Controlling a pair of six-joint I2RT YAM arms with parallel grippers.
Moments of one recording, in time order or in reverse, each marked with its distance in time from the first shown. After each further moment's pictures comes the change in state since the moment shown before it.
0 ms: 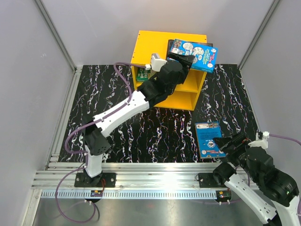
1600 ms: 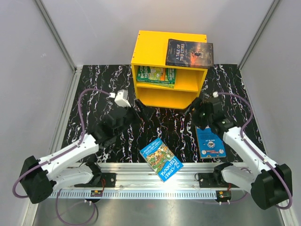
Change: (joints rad) left arm 0.126 -0.896 -1.255 0.309 0.311 0.718; right arm -0.302 0.908 -0.072 0.872 -0.380 -0.233
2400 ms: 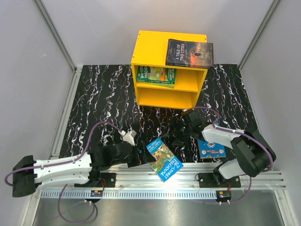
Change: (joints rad) left arm -0.372 -0.243 -0.390 -0.298 0.197 -0.431; right arm 0.219 0.384 -0.236 0.314 -0.378 0.060
